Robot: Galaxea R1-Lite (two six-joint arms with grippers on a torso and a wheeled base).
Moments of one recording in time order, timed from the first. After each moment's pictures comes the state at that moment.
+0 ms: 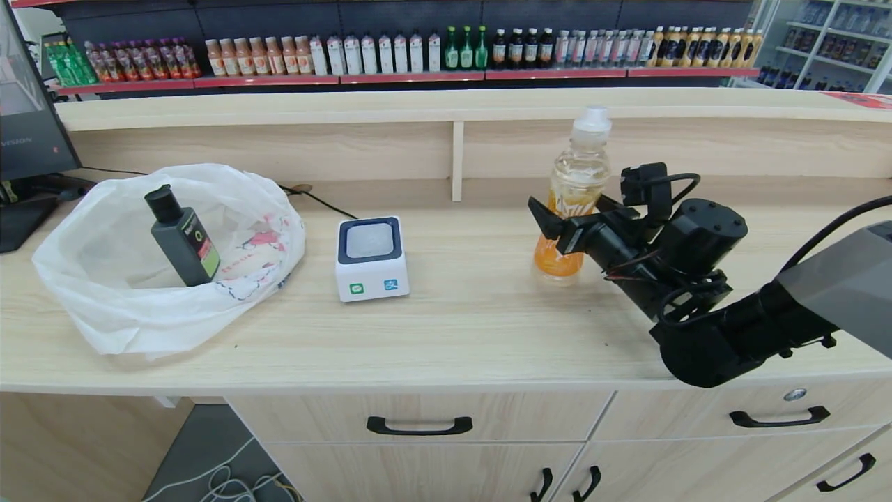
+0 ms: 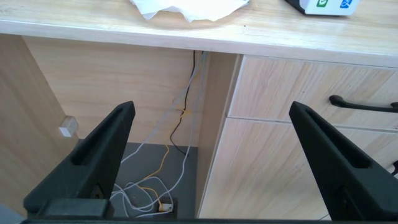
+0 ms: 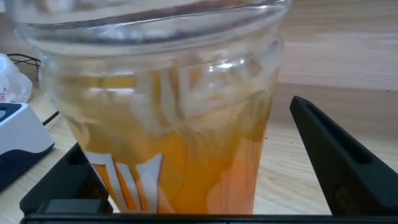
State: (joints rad) left arm 0.00 0.00 0.00 0.00 0.01 -0.01; right arm 0.36 2.11 -1.03 -1.40 0.04 0.02
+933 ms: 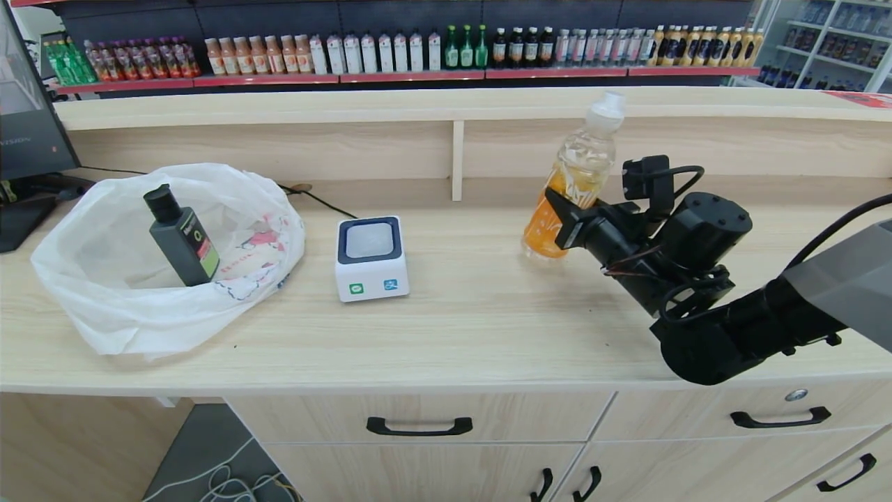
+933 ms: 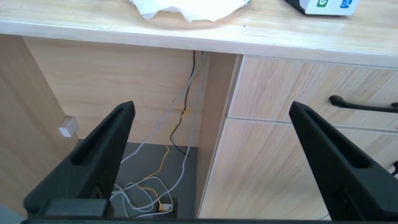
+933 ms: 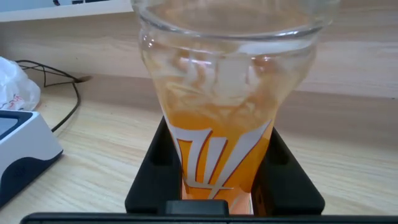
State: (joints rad) left arm 0.00 0.00 0.00 0.00 0.01 -0.01; right arm 0.37 2.09 -1.04 -1.40 0.04 0.02
